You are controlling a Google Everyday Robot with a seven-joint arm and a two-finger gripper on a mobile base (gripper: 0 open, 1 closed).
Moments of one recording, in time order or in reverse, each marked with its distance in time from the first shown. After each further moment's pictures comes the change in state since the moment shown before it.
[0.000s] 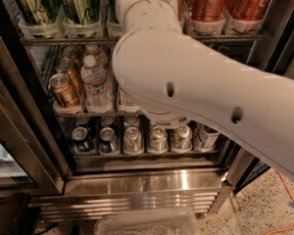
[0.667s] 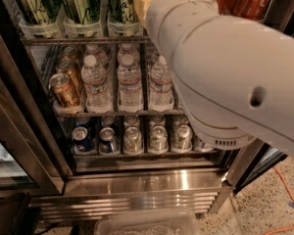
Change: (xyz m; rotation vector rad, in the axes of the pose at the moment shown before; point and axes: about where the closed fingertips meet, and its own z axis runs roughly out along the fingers) arm 0.011 -0.029 -0.043 -0.087 0.137 -0.014
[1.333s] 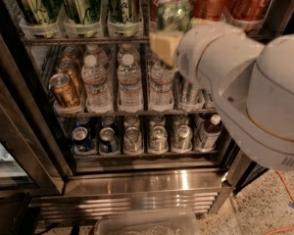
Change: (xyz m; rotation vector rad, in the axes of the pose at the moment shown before) arm 0.064 -0.013 -0.028 -0.182 0.165 0.000
